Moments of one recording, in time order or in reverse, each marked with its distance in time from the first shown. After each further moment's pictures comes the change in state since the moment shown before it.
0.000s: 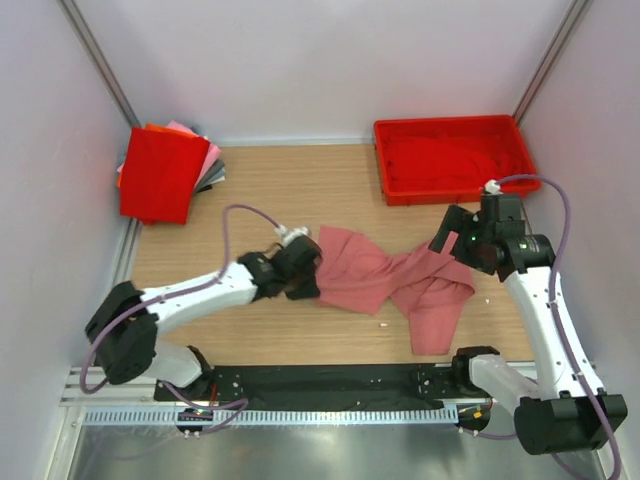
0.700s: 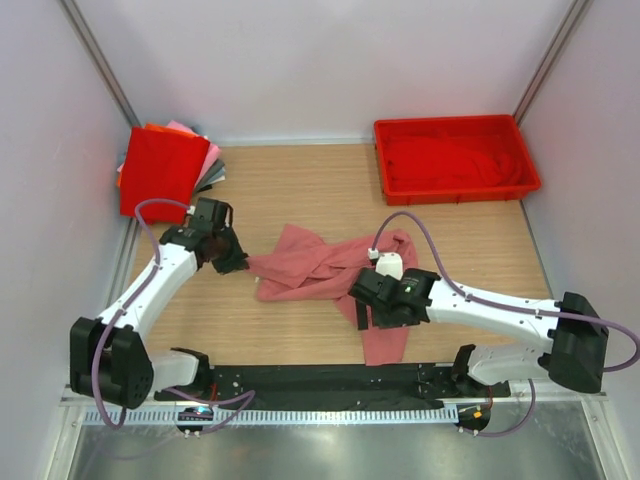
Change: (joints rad) left arm 0.722 -0.190 0.007 -0.255 0.176 0.241; right arm 1.063 0.266 -0.184 0.009 0.330 0.504
